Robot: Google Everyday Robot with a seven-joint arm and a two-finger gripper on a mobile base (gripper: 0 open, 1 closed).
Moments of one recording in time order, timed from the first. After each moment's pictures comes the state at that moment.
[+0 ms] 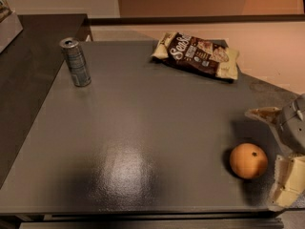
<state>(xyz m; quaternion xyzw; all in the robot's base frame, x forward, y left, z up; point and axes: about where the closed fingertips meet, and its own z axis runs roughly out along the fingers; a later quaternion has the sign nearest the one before) 0.350 -0.213 0.860 -0.65 0.74 0.11 0.17</state>
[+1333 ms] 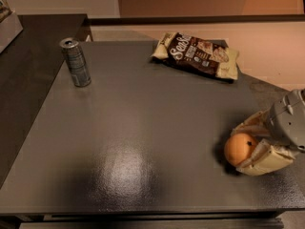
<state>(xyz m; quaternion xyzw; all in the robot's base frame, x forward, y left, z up) 0.354 -0.193 0.865 -0.64 0.74 0.13 0.19</state>
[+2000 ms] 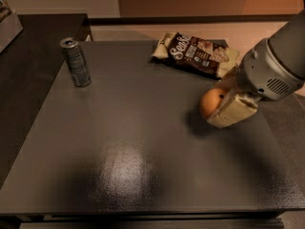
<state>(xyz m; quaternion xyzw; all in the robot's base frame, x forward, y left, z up) 0.424 -0.145 0.918 -0.59 0.77 0.12 0.21</state>
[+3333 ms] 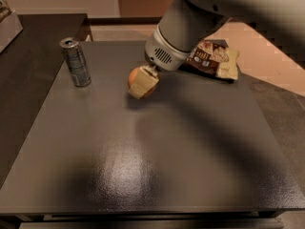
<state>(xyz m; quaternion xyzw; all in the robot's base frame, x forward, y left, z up) 0.517 0.013 0.910 -0.54 0.80 0.15 0.21</state>
